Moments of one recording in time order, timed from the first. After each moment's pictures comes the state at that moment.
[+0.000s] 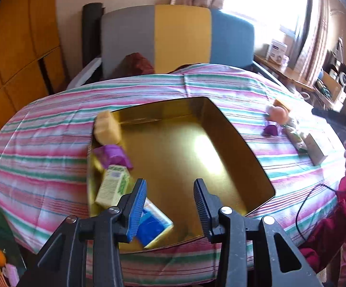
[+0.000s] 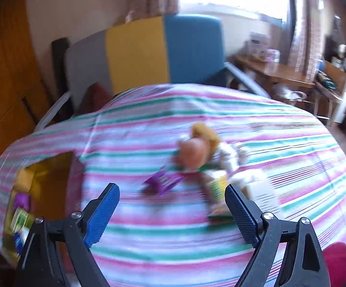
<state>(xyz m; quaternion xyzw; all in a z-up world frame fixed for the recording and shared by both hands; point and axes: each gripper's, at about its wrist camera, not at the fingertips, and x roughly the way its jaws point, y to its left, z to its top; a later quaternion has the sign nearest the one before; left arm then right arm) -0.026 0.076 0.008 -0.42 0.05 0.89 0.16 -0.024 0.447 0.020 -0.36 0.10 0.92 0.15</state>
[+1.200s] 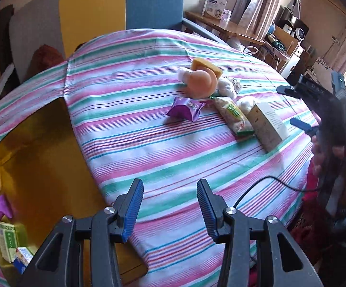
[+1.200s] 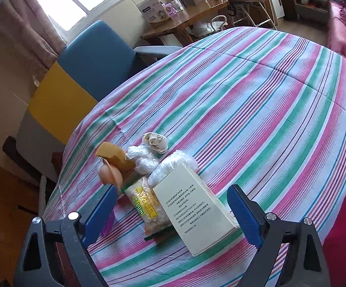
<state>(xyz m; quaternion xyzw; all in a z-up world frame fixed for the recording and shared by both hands) -0.070 0.287 -0.026 -0.51 0.10 0.79 0.31 0.019 0.602 -0.043 -0.33 0.40 0.82 0.25</state>
